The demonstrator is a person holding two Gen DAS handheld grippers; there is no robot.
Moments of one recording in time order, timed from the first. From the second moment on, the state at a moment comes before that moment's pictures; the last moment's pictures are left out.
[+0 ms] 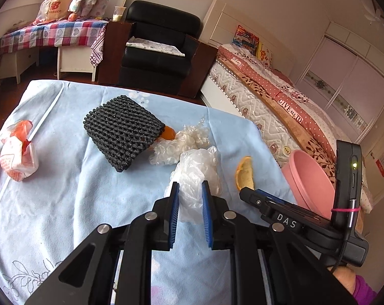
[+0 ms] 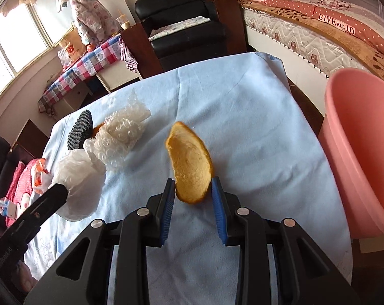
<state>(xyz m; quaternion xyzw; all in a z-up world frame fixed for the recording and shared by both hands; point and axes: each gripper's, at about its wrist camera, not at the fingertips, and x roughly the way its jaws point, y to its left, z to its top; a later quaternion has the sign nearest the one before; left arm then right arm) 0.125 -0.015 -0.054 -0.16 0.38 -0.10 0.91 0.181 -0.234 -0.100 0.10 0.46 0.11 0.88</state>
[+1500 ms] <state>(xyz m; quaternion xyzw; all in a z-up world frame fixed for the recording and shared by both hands) 0.099 -0.022 -0.029 -0.15 0.36 -0.09 0.92 0.154 -0.269 -0.061 0.13 0.39 0.12 0.90</state>
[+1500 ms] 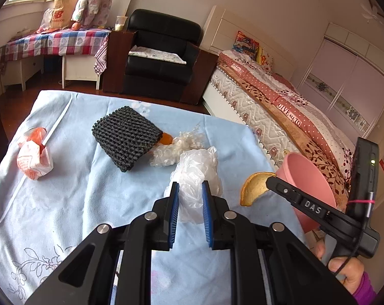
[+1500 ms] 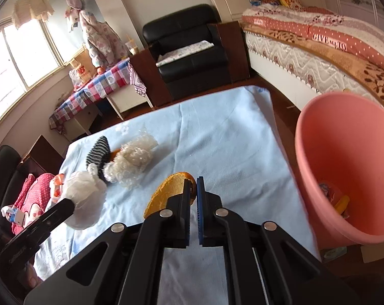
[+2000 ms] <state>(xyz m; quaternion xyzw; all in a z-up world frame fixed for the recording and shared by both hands) 0.059 -0.064 0.020 -0.13 0.32 -0.10 0.93 0.095 -0.309 -0.006 0.14 0.32 0.13 0.93</state>
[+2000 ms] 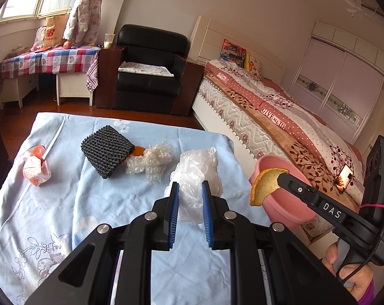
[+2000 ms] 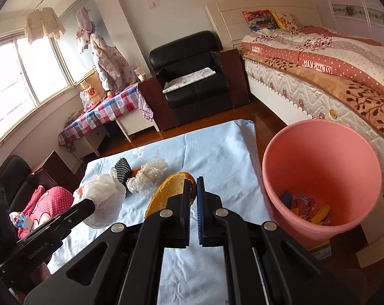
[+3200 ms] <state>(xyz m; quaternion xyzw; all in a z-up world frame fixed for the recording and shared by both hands) 0.034 -0.190 0.093 -0.08 0.29 -0.20 0.93 0.024 -0.410 0.058 0.17 0.22 0.03 0.96</state>
